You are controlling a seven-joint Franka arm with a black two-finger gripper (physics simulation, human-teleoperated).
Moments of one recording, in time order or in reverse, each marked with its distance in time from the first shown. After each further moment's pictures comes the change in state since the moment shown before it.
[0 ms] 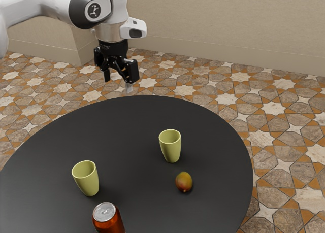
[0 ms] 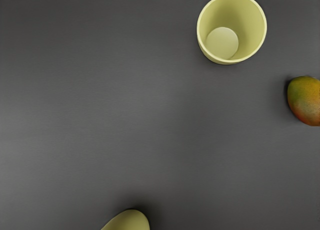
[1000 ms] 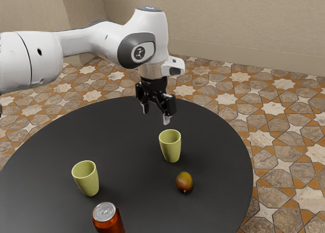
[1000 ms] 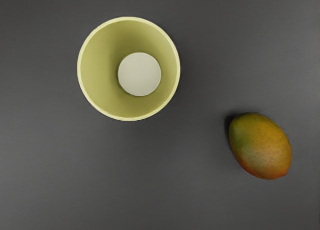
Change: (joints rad) arm -0.022 0.229 -0.069 0.003 -0.078 0.192 -0.007
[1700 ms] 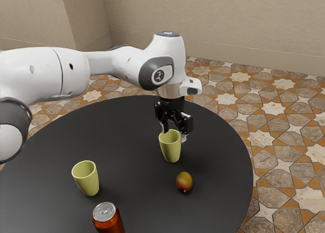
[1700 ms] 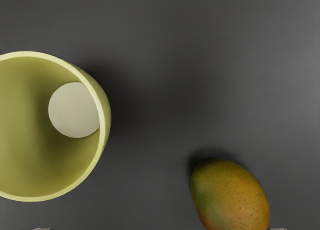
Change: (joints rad) arm -0.027 0.151 -0.013 0.039 -0.048 0.109 -0.007
